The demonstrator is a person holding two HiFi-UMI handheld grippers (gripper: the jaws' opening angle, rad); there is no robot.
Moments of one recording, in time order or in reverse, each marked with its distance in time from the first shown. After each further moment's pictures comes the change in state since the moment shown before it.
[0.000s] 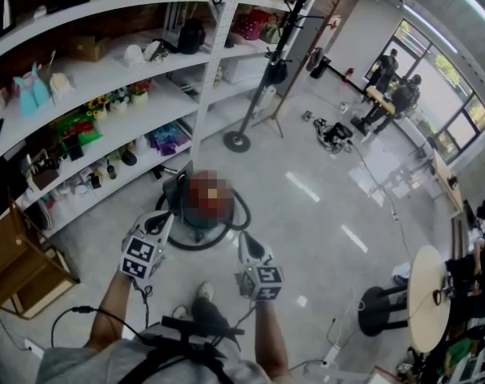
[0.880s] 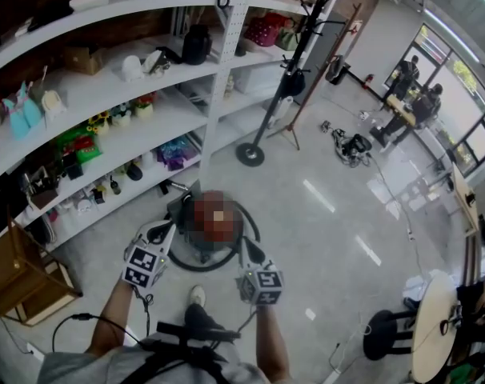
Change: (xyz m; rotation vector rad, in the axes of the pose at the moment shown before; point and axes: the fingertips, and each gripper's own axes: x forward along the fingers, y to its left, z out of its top) left arm 0.117 0.063 0.005 0.003 0.067 0.048; right arm 0.140 -0.065 0.020 0.034 0.032 0.058
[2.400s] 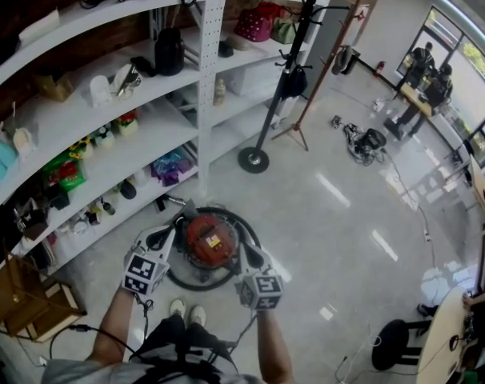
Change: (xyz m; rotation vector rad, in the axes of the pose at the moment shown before) left arm 0.177 0.032 0.042 0.018 0.045 0.014; right arm 0.131 -0.125 0.026 0.085 0.017 0.055
